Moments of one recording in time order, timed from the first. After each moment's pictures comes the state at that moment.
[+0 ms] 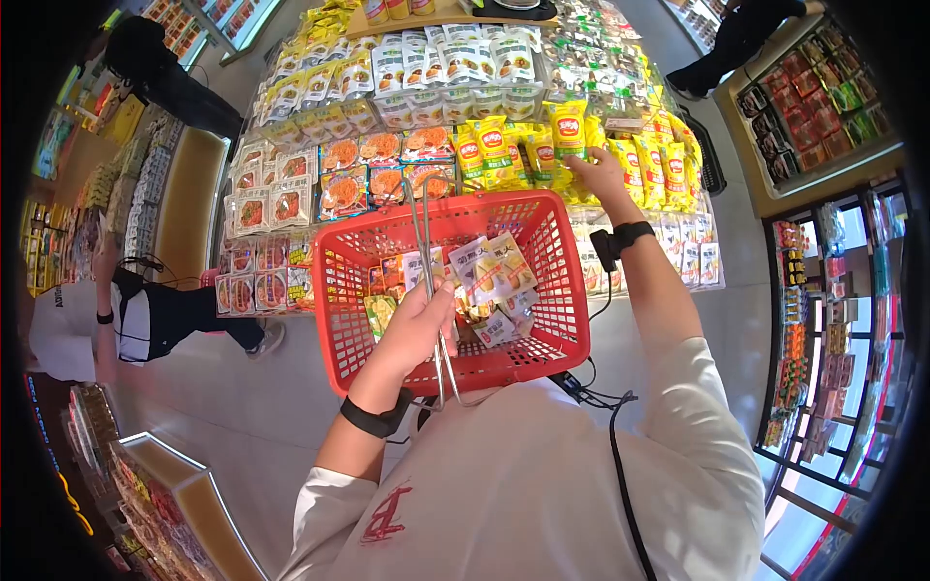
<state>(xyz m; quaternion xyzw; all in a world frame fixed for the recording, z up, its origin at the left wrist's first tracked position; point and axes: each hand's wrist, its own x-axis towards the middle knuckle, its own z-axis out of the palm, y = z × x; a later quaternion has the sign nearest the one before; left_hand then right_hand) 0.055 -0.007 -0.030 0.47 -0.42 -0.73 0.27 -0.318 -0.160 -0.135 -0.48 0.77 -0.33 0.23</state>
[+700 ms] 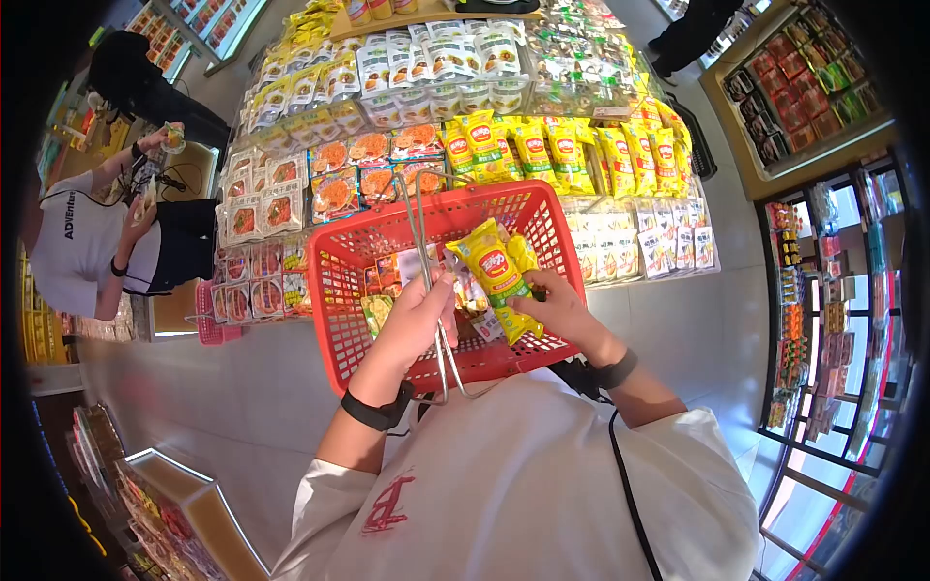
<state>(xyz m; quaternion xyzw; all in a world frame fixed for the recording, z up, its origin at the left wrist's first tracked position) 0.056 -0.011 -0.033 0.44 -0.42 -0.75 0.27 -0.185 0.045 -0.109 -0.52 0.64 -0.31 0.48</state>
